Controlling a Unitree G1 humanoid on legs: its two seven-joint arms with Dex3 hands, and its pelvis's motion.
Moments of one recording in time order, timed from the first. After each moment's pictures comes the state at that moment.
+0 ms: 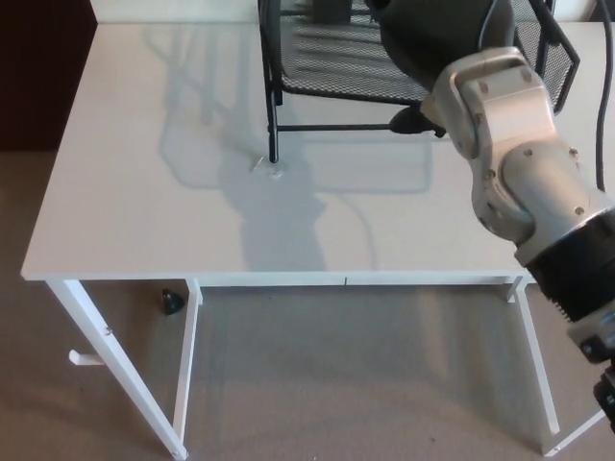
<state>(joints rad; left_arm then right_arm) 0.48 0.38 0.11 0.21 -0.10 0.10 -0.33 -0.96 -0.25 0.49 0.50 -1.17 0.29 0.26</state>
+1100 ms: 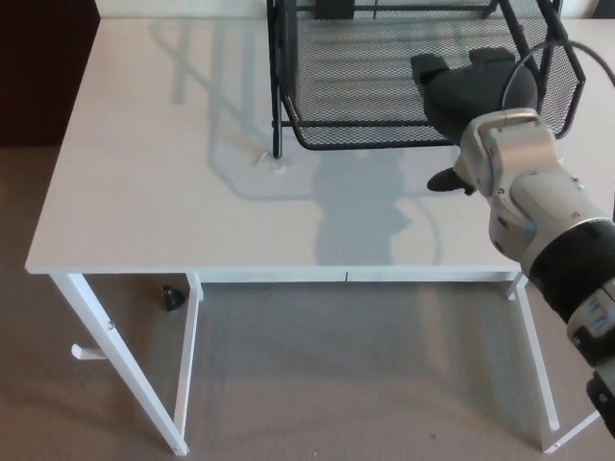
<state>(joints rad) 0.47 0.37 0.13 0.20 -0.11 0.12 -0.34 -0.98 -0.22 0.54 0.93 -1.03 0.27 0.10</state>
